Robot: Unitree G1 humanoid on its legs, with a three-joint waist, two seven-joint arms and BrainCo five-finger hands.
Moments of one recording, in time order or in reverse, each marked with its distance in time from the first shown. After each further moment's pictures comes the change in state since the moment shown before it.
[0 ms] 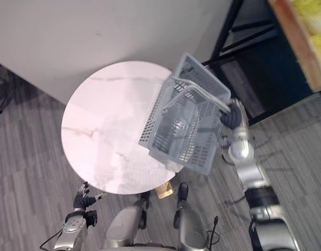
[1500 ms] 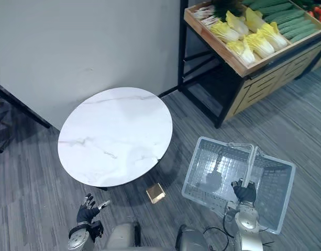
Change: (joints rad) left arm 0.085 -0.147 0.013 -0.187 -0.042 0.033 -0.016; right arm 0.248 0.290 -0.153 -0.058 0.192 0.043 -0.022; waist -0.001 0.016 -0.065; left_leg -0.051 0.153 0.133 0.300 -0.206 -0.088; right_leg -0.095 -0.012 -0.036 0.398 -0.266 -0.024
